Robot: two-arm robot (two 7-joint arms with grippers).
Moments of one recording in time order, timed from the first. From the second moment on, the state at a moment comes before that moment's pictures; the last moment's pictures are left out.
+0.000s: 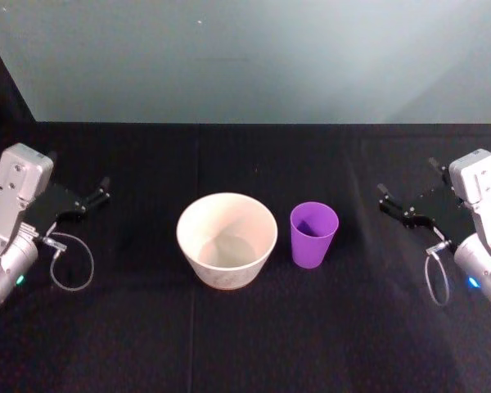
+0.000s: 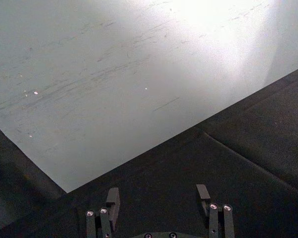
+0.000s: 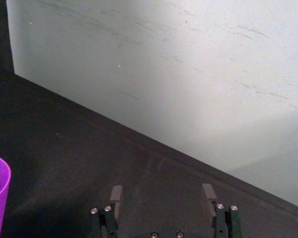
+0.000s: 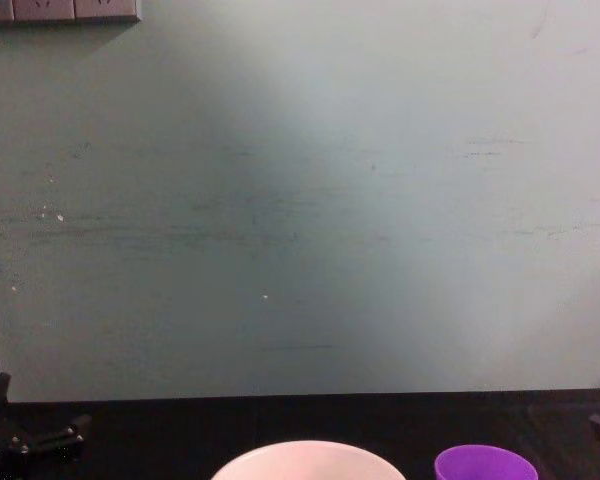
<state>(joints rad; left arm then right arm) -0.20 0.60 0.45 -1.41 -0.25 -0.12 0.03 0.20 0.60 -0.45 -1.41 0.25 -0.12 -0.03</state>
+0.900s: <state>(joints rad) -0.20 0.60 0.45 -1.41 -0.25 -0.12 0.03 0.20 0.60 -0.45 -1.41 0.25 -0.12 -0.03</state>
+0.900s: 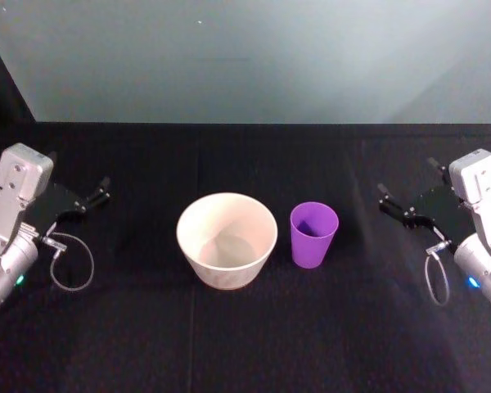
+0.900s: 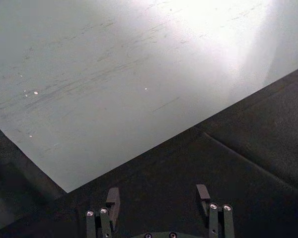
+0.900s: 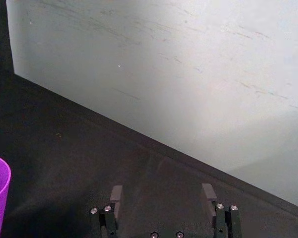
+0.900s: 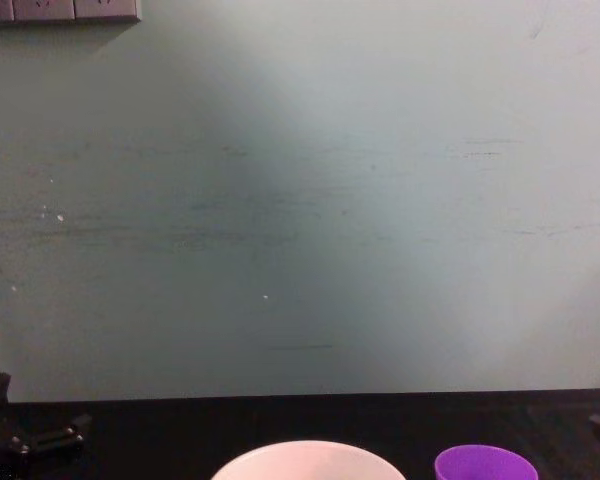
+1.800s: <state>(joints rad) -0.20 0.60 0.45 -1.41 -0.25 -0.12 0.03 0.20 0.60 -0.45 -1.41 0.25 -0.12 -0.03</state>
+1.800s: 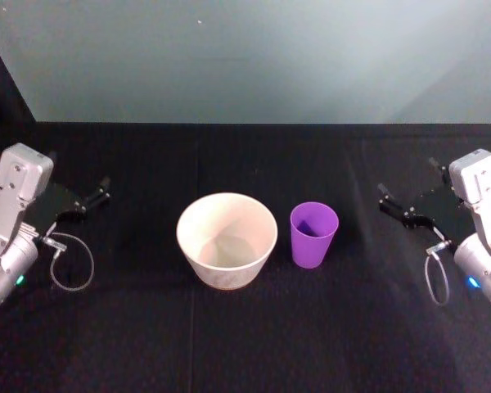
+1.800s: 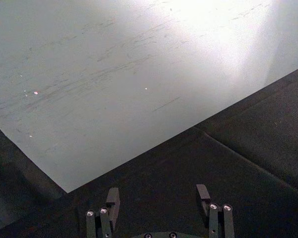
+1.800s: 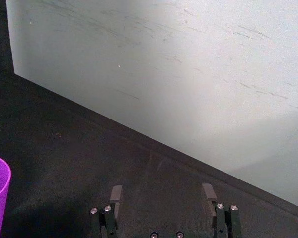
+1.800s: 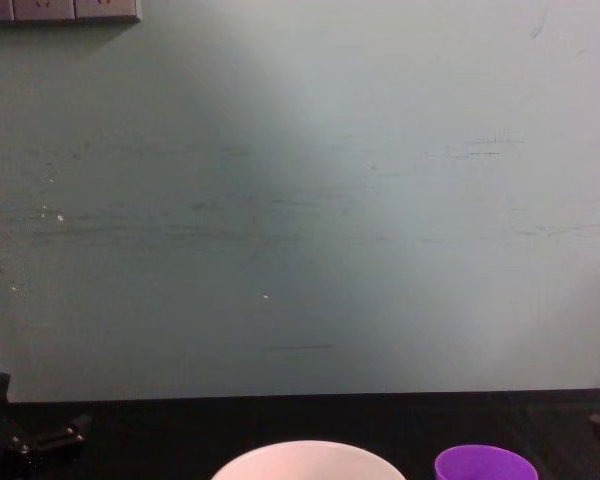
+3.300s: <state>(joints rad) -0.20 0.60 0.45 -1.41 -0.25 -0.12 0.03 0.01 0.64 -0.43 -1.59 0.33 -0.12 0.21</state>
